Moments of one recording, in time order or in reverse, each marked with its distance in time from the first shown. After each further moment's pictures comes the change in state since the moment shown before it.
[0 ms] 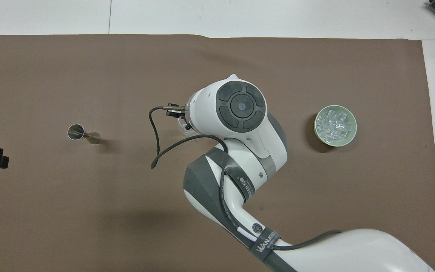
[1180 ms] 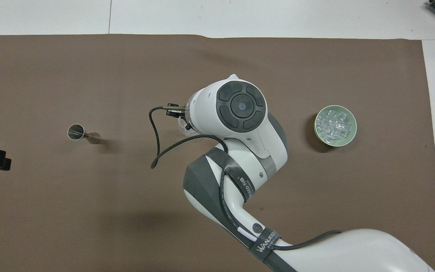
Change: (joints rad) left arm -0.001 -0.004 -0.012 0.000 0.000 -0.005 0.002; right arm 0.000 0.000 0.000 0.000 0.000 0.000 0.000
